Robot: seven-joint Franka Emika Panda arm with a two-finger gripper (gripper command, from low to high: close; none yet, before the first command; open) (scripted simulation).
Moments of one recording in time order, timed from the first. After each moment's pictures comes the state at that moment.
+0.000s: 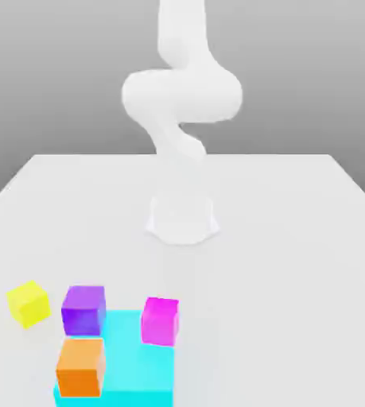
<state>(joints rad) -0.01 -0.71 -0.06 -2.34 0.02 2.35 0.79</state>
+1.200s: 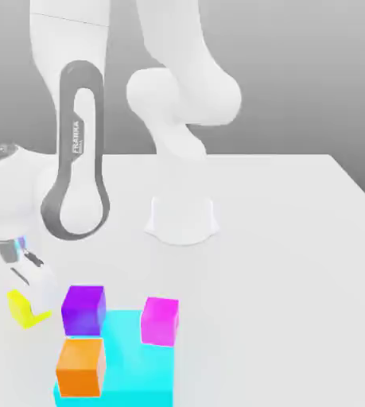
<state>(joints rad) -0.43 0.34 -0.23 -2.63 0.41 2.95 0.50</state>
